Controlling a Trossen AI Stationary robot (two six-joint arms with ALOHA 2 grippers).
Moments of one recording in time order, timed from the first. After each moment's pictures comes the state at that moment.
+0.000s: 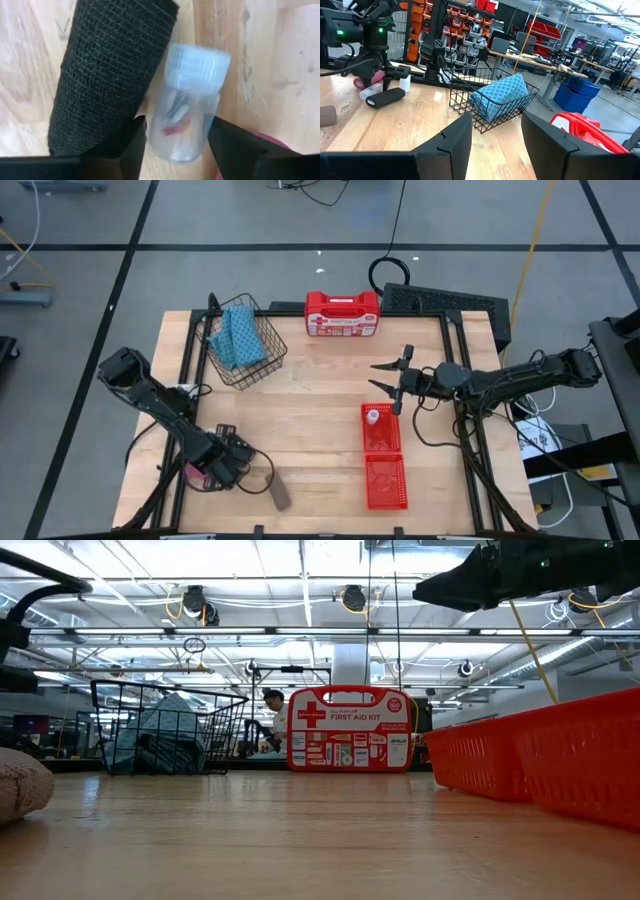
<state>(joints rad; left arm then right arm) -0.77 1.53 0.79 -0.86 0.04 -0.66 0.08 0.91 0.40 0.50 0.31 -0.25</state>
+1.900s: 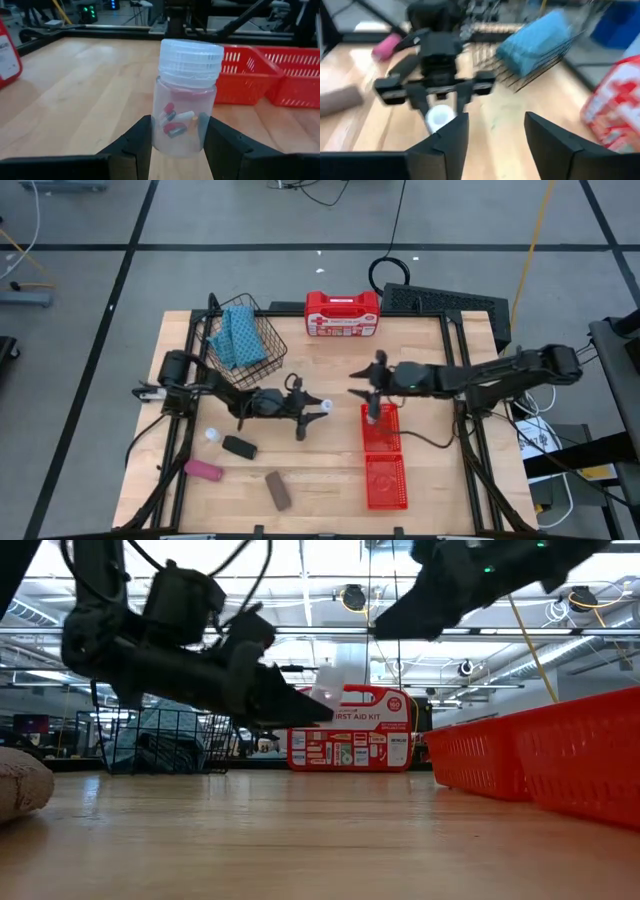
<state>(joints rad) -0.08 1.94 0.57 1.18 -0.13 -0.05 0.03 1.23 0.66 0.23 0.18 0.02</state>
